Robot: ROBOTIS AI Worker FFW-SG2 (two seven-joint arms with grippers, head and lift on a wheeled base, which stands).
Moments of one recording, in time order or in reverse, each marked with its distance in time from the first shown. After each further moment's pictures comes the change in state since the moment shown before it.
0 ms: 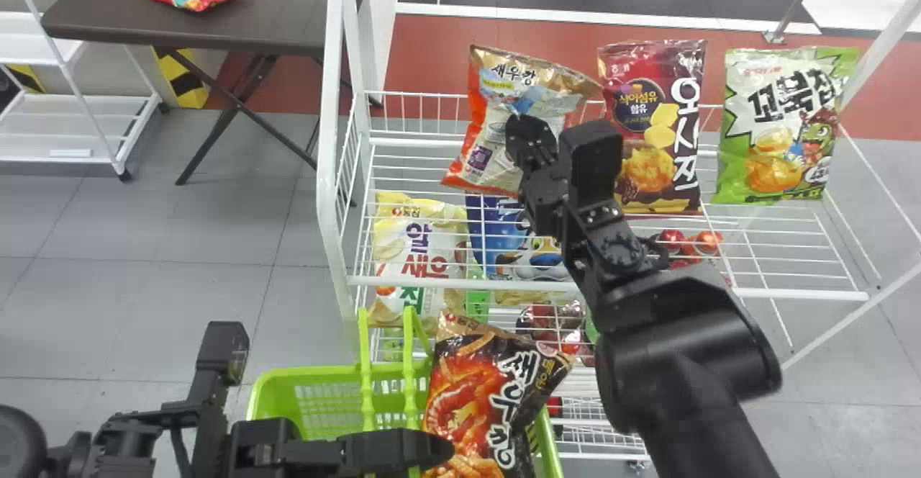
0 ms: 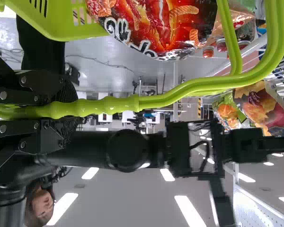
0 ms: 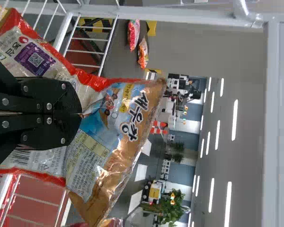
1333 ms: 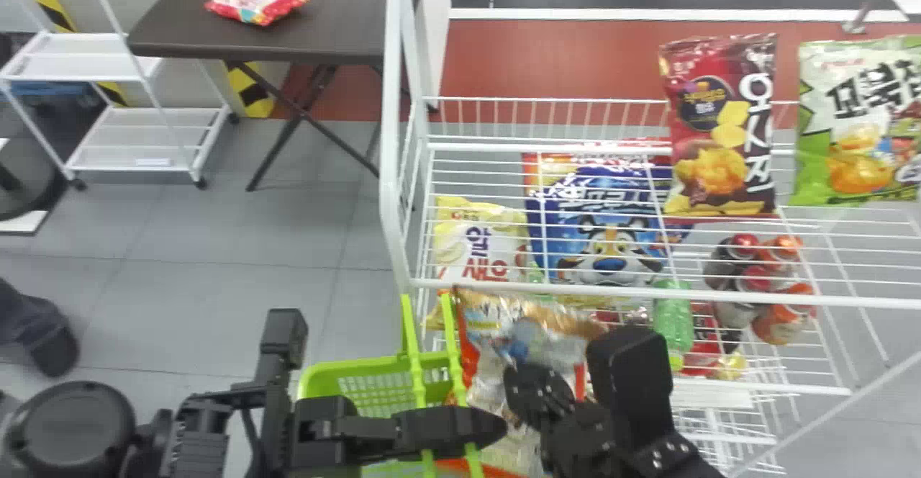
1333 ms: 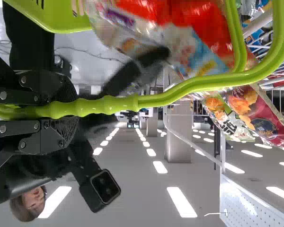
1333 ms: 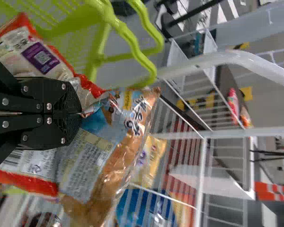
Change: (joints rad) left arm -0.024 0.003 0.027 0.031 0.016 0.000 -0.021; right arm 0.544 -0.062 0.178 -0.615 -0.061 0.679 0.142
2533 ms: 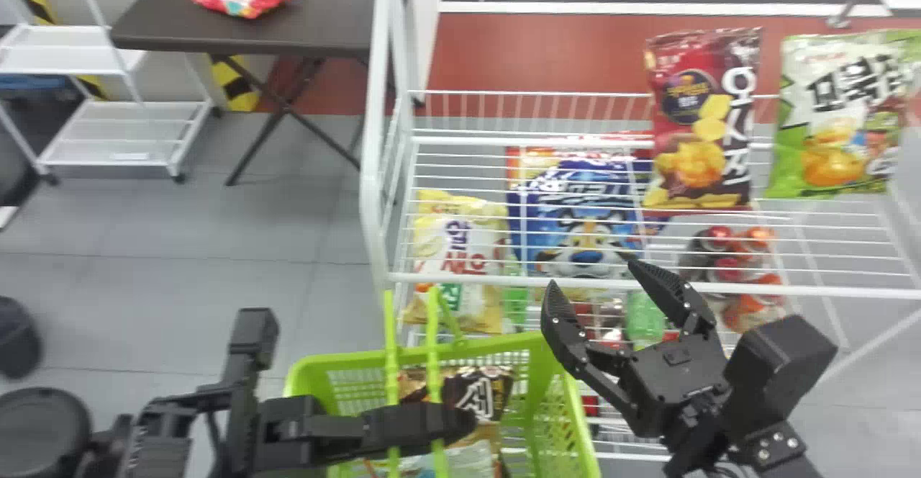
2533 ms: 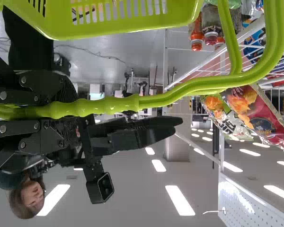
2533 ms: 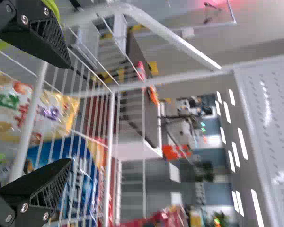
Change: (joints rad) left arm 0.011 -0.001 0.006 -0.002 0.008 0.000 0.002; right arm 0.105 0.060 -0.272 0.142 -0.105 -0.807 0.007
